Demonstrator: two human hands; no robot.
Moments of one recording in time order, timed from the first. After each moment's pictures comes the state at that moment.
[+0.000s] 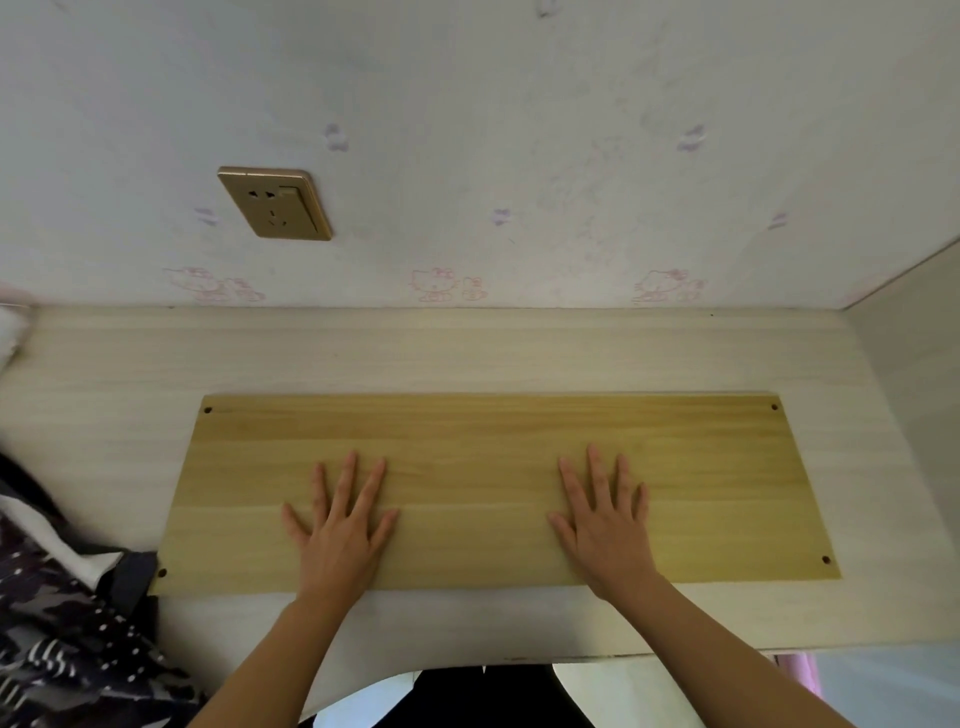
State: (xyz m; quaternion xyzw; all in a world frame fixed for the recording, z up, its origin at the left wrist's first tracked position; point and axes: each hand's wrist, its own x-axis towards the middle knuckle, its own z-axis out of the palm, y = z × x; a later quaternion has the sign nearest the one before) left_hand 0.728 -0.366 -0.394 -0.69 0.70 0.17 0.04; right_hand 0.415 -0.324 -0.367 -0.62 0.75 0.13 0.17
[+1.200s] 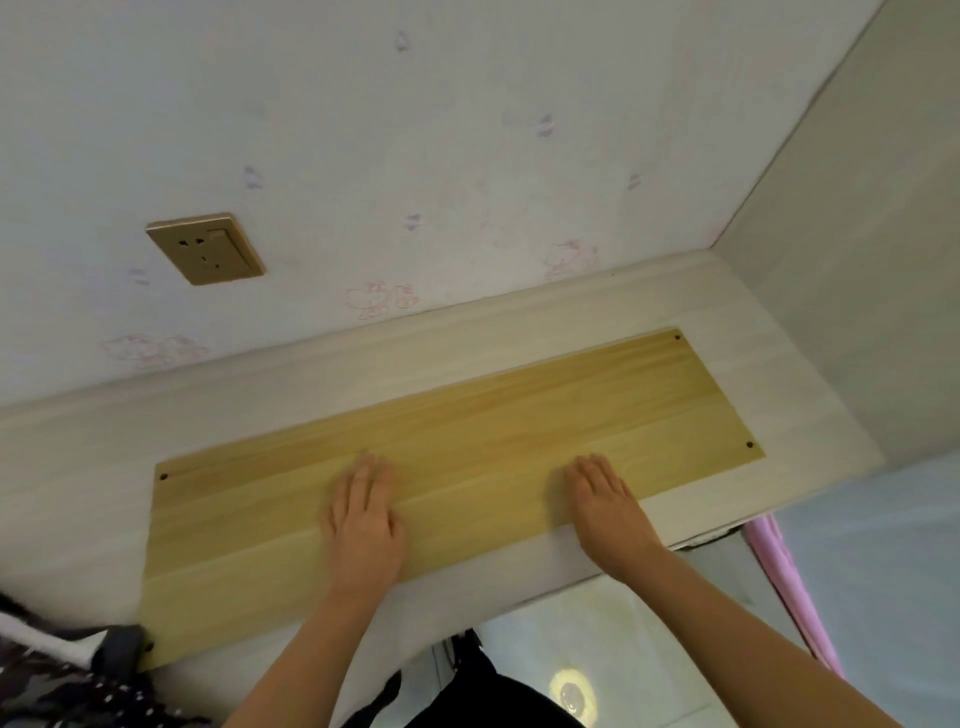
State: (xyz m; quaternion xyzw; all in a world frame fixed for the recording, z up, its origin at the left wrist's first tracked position) left_hand 0.702 -0.359 -0.366 -0.61 0.77 0.20 -0.06; right_hand 0.428 -0.253 -0.342 -0.58 0.79 0.05 0.21
